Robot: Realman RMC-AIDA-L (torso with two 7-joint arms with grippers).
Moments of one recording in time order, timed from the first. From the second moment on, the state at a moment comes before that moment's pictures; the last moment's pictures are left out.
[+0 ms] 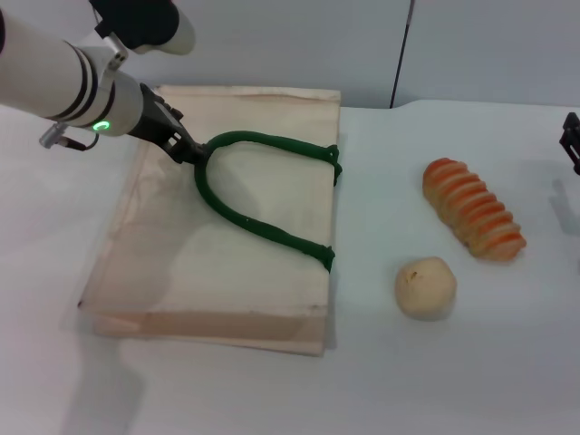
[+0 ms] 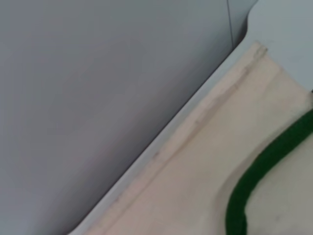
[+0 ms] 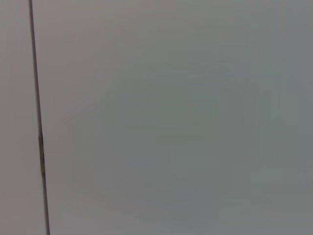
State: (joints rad) left arm -0.70 -2.03 1.30 1.06 -0.49 -1.00 0.86; right arm 0.55 2.03 -2.10 -0.19 0.74 -0.85 0.17
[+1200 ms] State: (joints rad) left arm -0.71 -2.03 1.39 0.97 -0.62 -0.81 0.90; right arm 0.55 2.04 -2.10 -0.19 0.74 -0.85 0.18
